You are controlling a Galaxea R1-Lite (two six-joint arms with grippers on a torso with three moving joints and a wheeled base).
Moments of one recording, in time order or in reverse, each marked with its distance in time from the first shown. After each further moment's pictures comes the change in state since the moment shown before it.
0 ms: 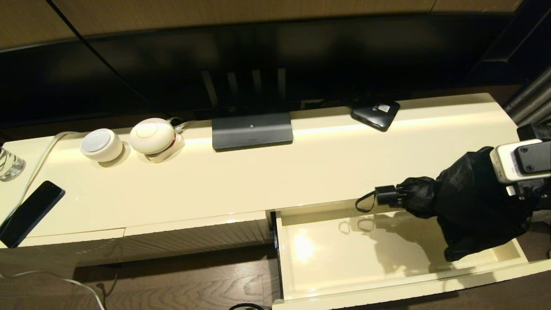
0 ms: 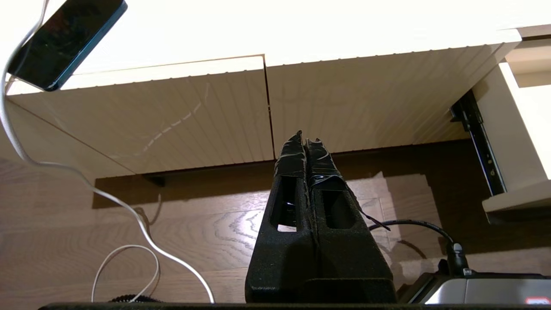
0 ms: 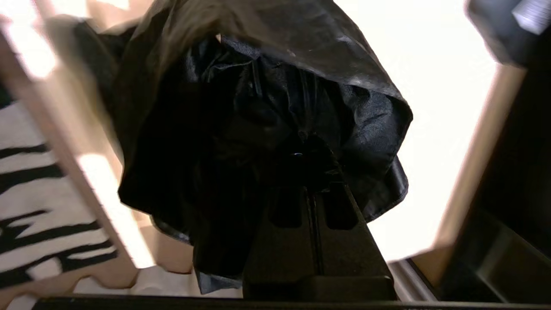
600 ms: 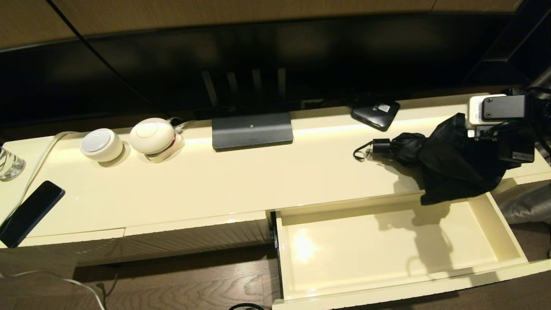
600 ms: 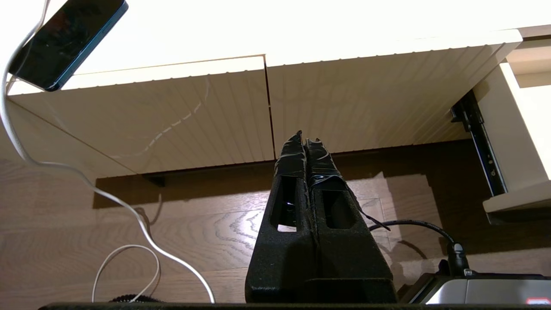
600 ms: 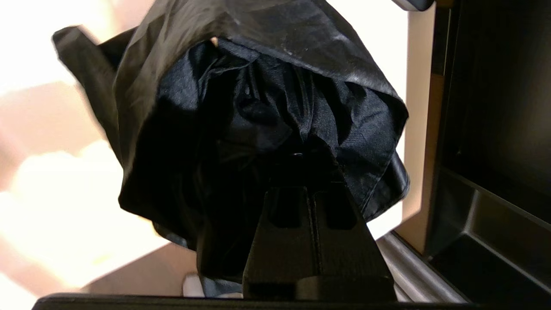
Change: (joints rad) left arm 0.000 0.000 0.000 -0.001 0.000 0.000; right arm -0.053 0.179 -0.146 -0.222 -0.005 0.146
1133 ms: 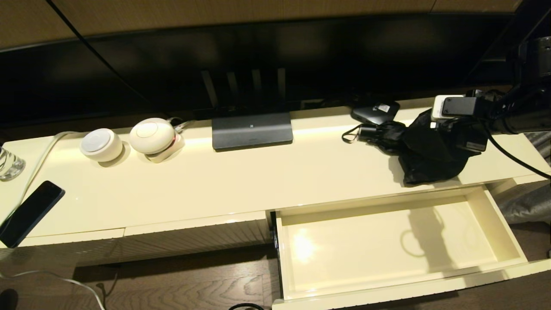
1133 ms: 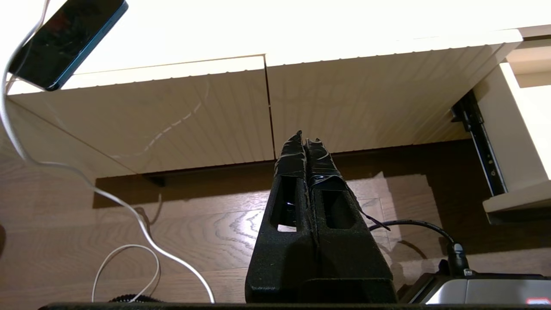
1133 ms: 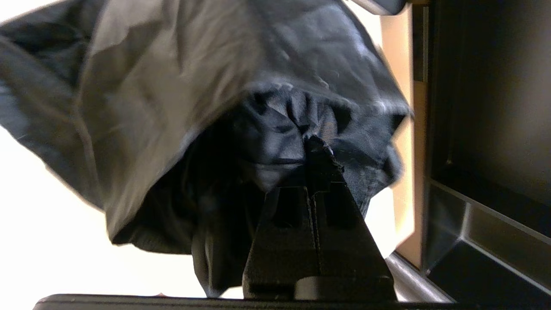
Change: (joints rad) left arm 0.000 0.000 0.000 0.001 0.000 0.000; right arm 0.001 0.196 -0.043 -0.253 -0.003 0.053
